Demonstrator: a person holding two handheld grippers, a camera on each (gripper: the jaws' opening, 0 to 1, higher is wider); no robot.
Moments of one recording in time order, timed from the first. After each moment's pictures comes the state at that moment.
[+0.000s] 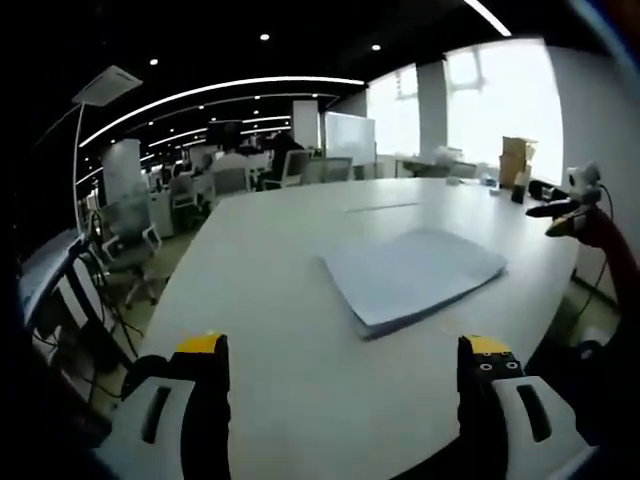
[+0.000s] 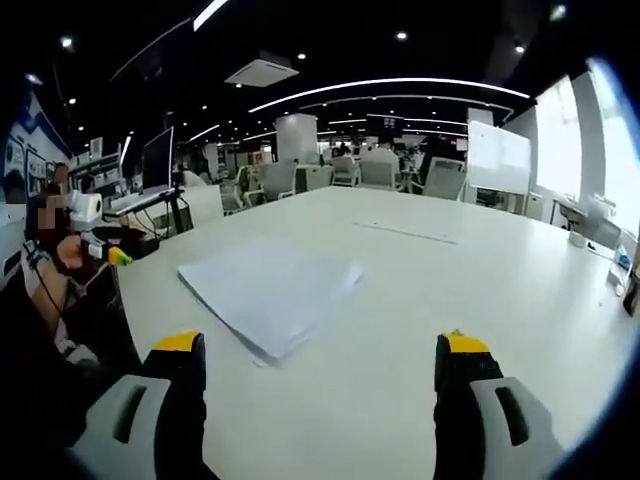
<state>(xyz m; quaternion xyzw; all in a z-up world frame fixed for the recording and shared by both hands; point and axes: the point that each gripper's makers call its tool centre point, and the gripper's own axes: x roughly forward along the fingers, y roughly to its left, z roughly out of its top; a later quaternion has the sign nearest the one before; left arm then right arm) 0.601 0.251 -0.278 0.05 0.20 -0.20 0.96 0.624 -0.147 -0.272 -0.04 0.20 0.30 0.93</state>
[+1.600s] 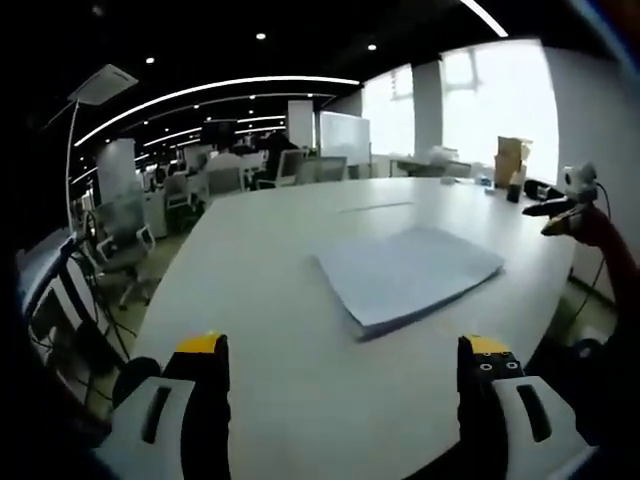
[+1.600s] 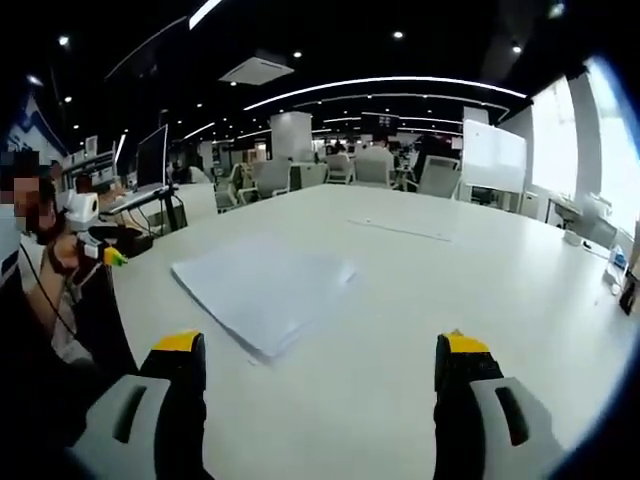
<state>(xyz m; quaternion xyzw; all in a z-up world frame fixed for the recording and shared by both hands) 0.603 0.248 -0.279 0.04 0.19 -0.21 0.96 0.627 -0.152 -0.273 -0.04 0.20 0.29 0.93</state>
